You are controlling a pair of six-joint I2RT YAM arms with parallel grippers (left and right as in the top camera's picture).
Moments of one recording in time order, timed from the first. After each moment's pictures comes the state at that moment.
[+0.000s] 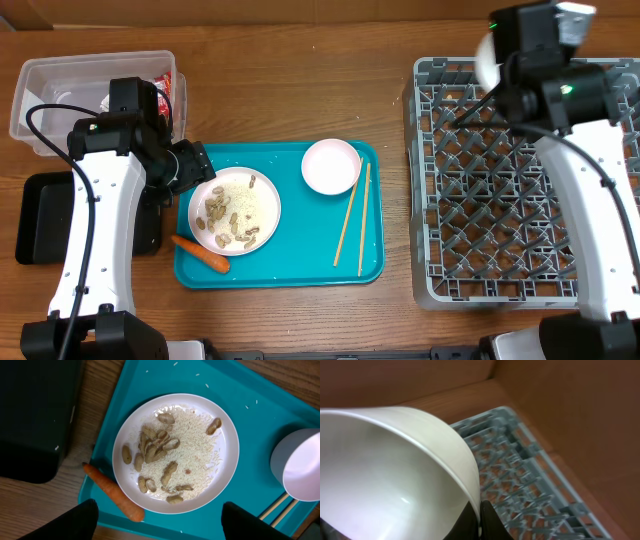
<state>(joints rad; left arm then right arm) 0.10 1.55 1.39 -1.24 0.08 -0.36 0.15 1.62 1.80 -1.11 0.78 0.40</state>
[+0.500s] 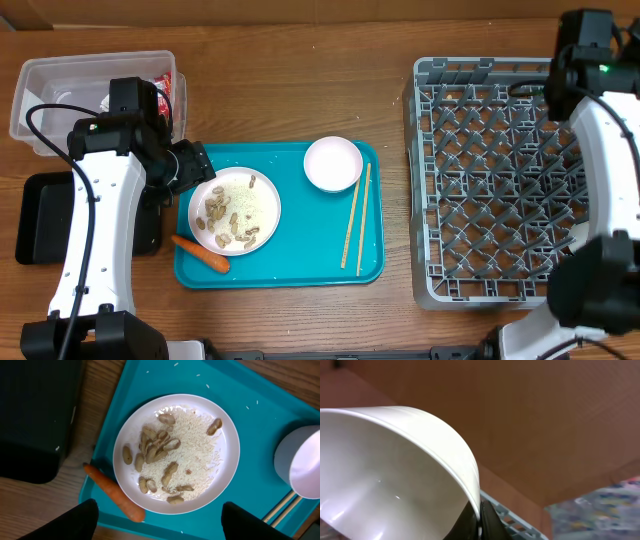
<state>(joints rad) 0.10 1.55 1.39 -1.24 0.08 -0.36 -0.15 1.80 1.68 -0.95 1.16 0.43</state>
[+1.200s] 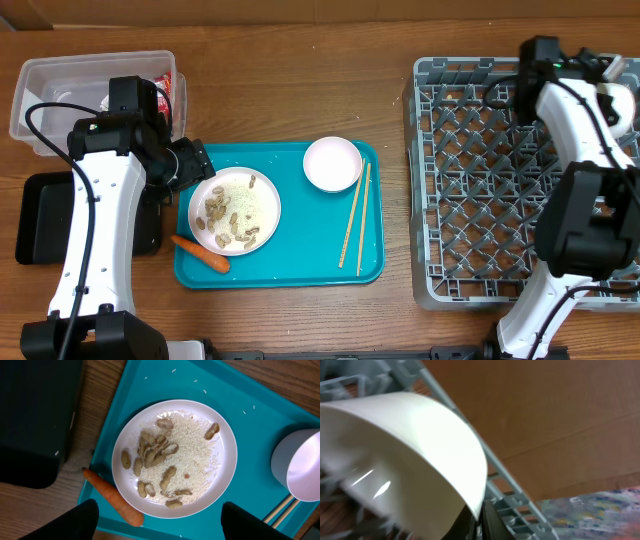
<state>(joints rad) 0.10 1.55 1.39 -1.22 0.08 -0.36 -0.12 2.08 1.67 -0.99 1.18 0.46</state>
